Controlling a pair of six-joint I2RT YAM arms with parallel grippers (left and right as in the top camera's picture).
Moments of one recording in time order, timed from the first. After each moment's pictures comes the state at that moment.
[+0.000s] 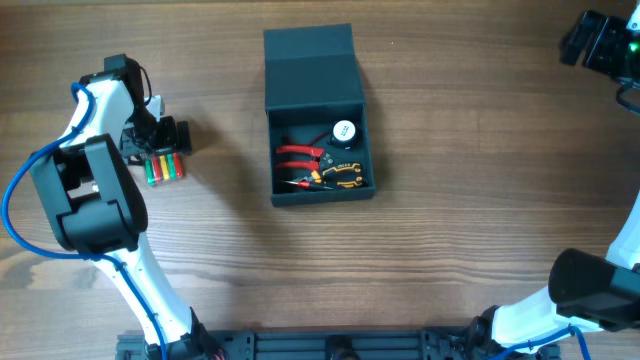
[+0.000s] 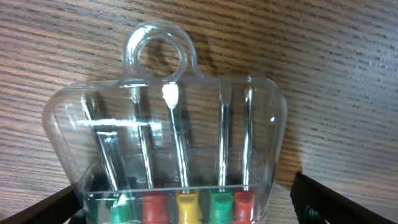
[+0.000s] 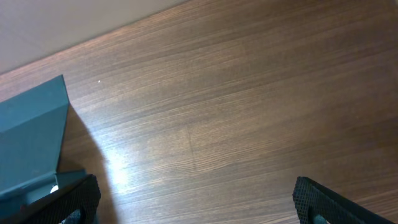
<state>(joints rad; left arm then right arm) 0.23 2.18 1.59 -1.02 -0.01 0.02 -0.33 1.76 2.14 -1.34 -0.13 0.04</state>
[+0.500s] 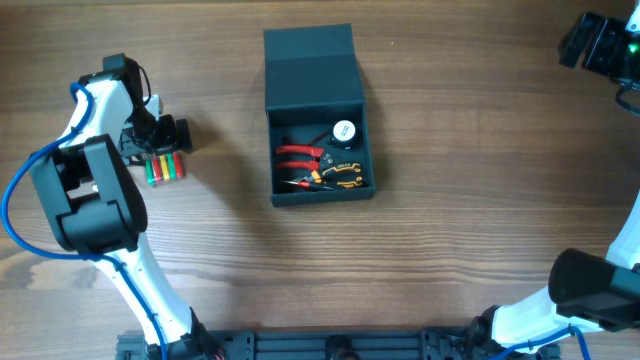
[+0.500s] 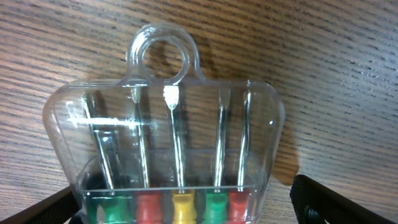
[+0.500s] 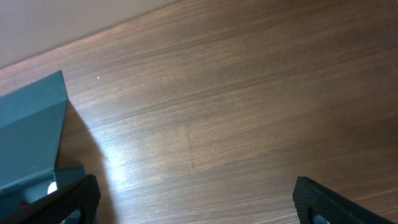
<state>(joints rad) 0.23 2.18 1.59 -1.02 0.01 -0.02 -0.33 1.76 2.14 -1.35 -0.13 0.02</state>
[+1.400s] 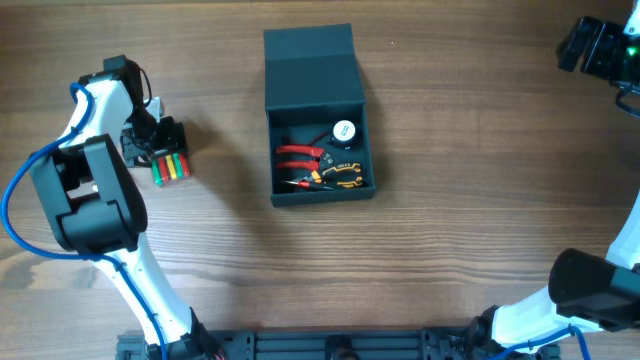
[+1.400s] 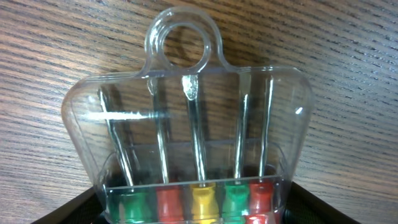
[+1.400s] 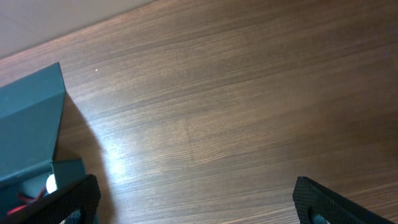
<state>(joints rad) 0.23 2.18 1.59 -1.05 0.02 -0.03 -0.33 1.76 2.14 -1.38 -0.13 0.01</state>
